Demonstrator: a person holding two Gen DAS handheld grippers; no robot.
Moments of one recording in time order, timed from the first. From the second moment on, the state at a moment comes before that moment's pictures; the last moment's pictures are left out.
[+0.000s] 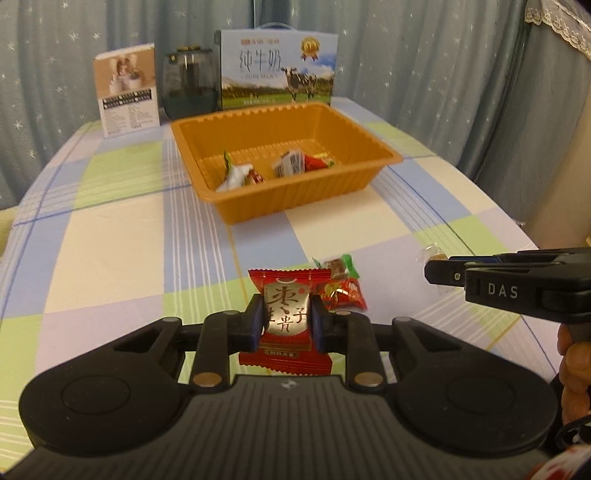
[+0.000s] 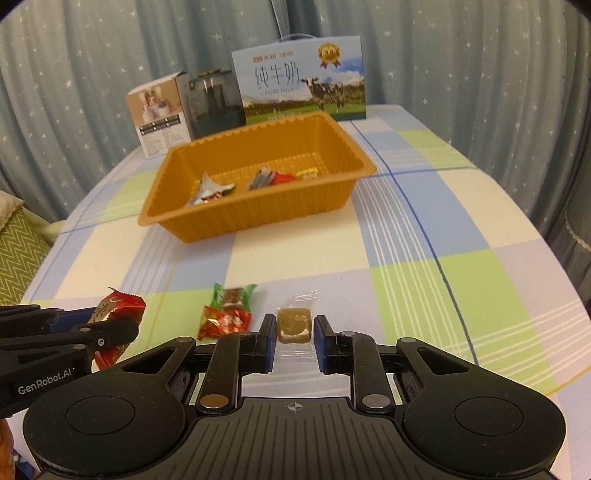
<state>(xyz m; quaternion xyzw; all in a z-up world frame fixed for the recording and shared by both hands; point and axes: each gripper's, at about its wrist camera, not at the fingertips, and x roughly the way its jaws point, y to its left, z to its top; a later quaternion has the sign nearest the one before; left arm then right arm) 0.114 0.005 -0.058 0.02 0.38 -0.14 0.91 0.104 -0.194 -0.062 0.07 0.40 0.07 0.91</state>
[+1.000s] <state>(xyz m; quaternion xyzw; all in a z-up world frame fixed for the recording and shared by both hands) 0.135 0.004 0.025 -0.02 0.33 -0.14 0.93 0.129 -0.204 0.025 0.07 0.34 0.10 0.93</state>
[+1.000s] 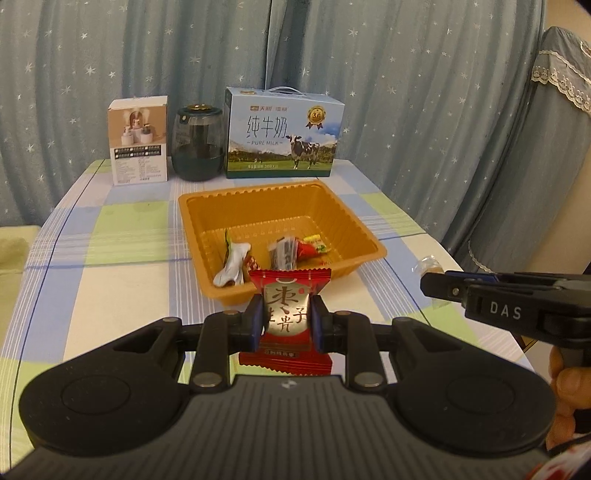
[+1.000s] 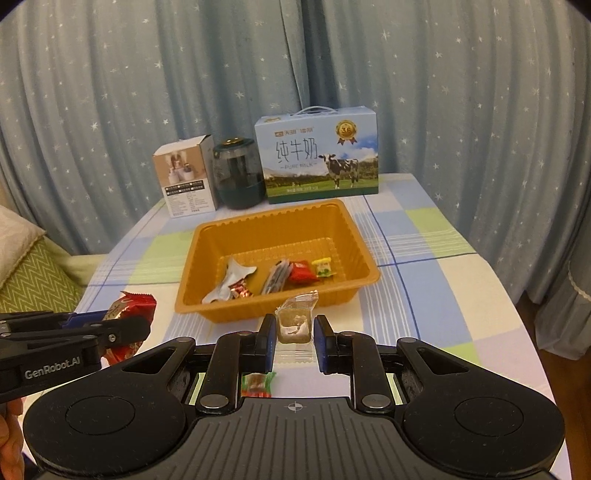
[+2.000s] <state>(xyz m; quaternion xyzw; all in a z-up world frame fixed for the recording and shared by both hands) 0.323 -0.003 -0.013 0.00 0.35 -0.12 0.93 0.324 -0.196 -0.010 0.07 0.37 0.12 0.92</state>
